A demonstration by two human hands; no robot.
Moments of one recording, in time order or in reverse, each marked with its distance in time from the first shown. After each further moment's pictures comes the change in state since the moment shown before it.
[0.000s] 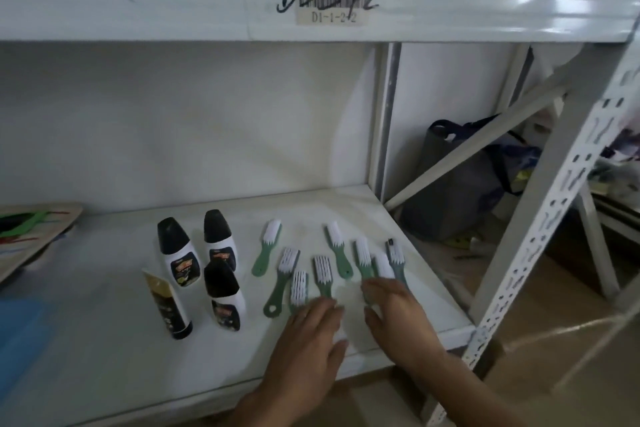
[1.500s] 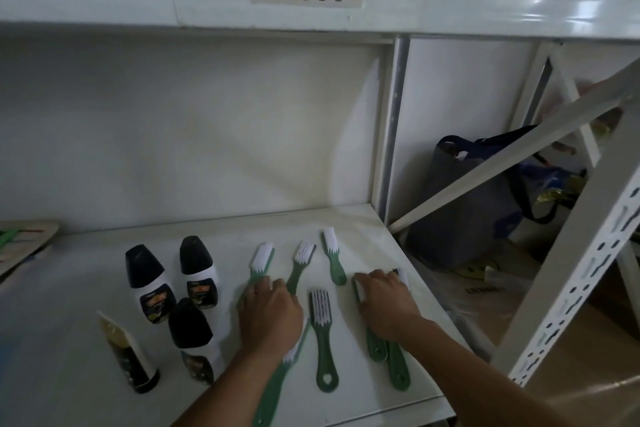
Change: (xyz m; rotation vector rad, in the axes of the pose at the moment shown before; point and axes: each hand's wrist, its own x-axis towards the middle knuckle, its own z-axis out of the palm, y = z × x) left_hand 0.109 -0.058 -0.006 0.033 0.194 -0.586; right_hand 0.120 0.040 0.020 -0.165 -0.224 0.104
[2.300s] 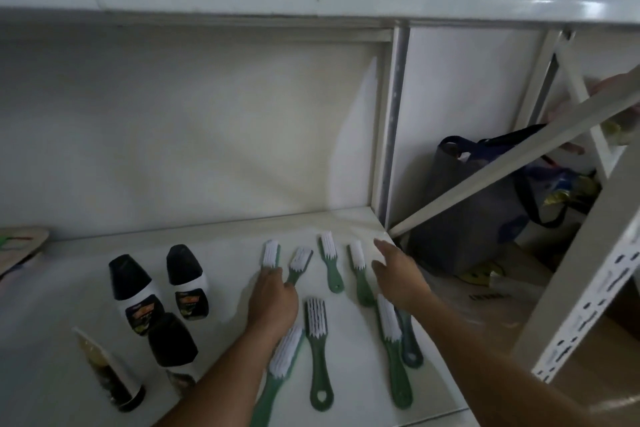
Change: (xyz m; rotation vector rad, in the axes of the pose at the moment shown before) left_hand 0.040 0.018 0.009 -0.399 -0.089 -0.134; right_hand 0.031 0.025 -0.035 0.366 0.126 0.089
